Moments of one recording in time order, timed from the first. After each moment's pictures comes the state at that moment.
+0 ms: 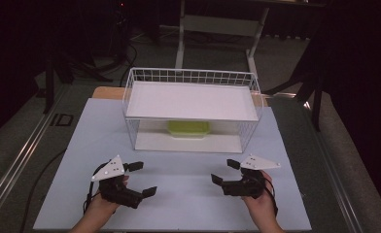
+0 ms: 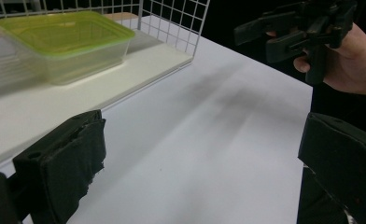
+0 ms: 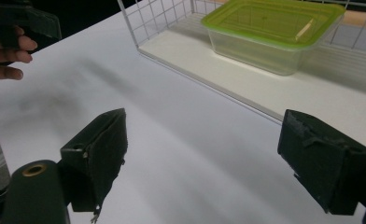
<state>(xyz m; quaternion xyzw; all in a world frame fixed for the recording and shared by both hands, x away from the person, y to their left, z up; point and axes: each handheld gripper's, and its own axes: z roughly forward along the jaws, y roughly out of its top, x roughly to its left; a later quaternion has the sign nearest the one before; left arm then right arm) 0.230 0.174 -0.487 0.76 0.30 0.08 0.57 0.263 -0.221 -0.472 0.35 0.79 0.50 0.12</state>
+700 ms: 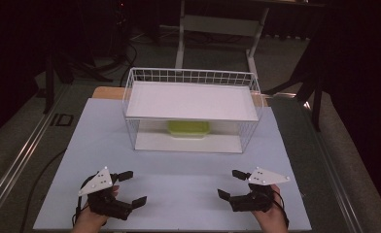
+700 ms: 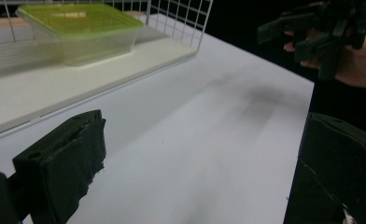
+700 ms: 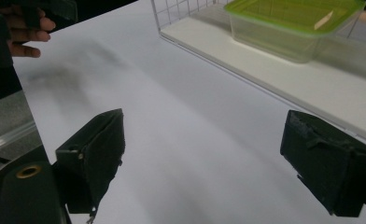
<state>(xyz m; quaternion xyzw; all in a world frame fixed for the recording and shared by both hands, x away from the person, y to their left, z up) 0.204 0.194 -0.501 0.75 0.31 0.10 0.58 0.234 -0.241 -0.478 0.30 0.80 0.50 0.12</state>
